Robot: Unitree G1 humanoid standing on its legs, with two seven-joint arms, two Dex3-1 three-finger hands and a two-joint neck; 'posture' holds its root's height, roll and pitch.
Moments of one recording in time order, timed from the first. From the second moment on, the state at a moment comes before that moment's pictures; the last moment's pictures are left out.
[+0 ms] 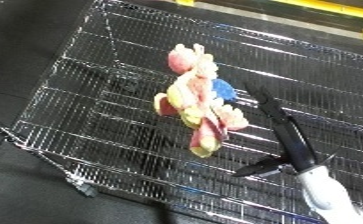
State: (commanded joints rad) left arm 0.09 0.50 -0.15 0.07 -0.43 -0.15 0.21; right arm -0.70 -0.68 0.35 0.30 0.13 -0.12 -0.23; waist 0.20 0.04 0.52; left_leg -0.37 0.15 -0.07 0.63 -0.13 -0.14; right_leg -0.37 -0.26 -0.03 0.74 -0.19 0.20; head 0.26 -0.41
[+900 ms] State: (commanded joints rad) left arm 0.12 0.54 -0.21 0.05 -0.46 -0.18 0.24; right arm -1.07 -0.61 0.45 0.90 0.08 -0.03 -0.38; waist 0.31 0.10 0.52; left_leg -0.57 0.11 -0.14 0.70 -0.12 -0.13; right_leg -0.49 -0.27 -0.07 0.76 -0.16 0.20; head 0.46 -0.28
